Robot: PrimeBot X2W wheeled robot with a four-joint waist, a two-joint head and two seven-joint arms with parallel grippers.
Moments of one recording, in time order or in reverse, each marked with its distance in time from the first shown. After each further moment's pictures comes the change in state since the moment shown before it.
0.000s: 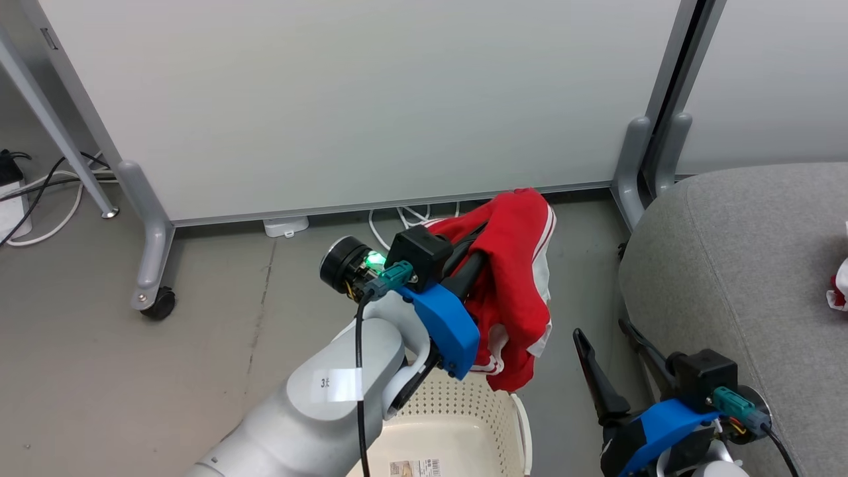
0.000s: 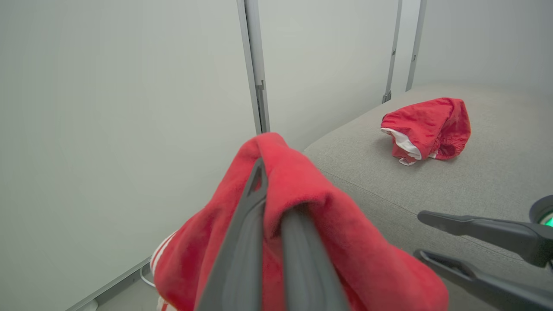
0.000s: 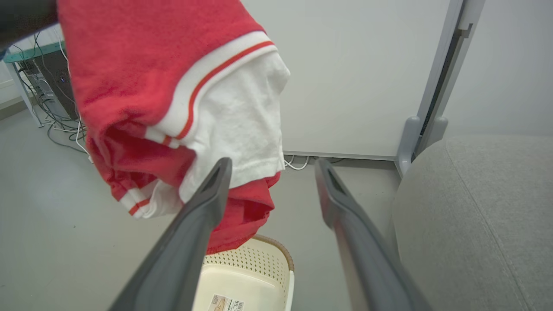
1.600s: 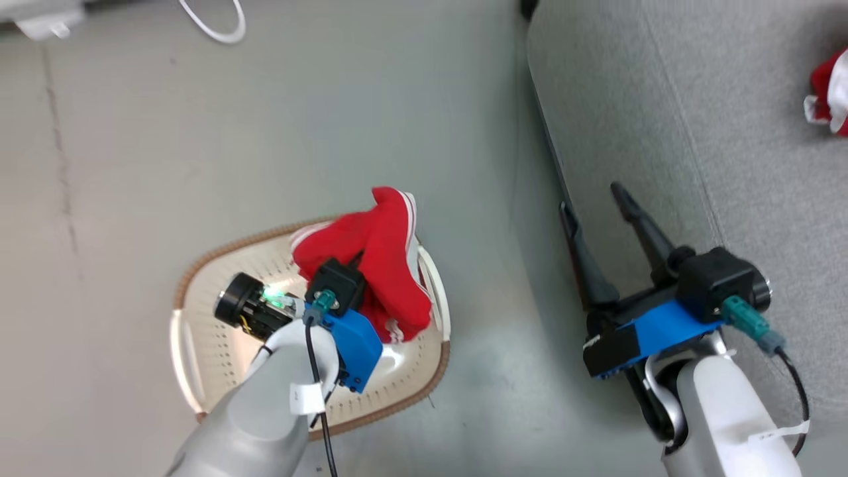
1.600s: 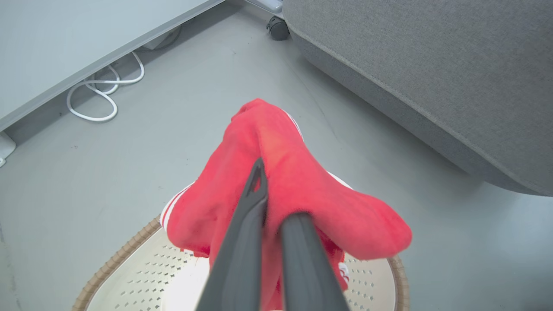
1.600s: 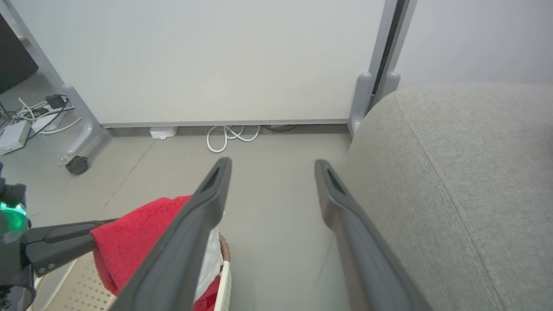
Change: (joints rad) left arm 0.074 0.034 0.263 0.291 0.374 0.027 -0.013; right arm -0.268 0.000 0.036 -0.036 -0.030 0.000 -0.096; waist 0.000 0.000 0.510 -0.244
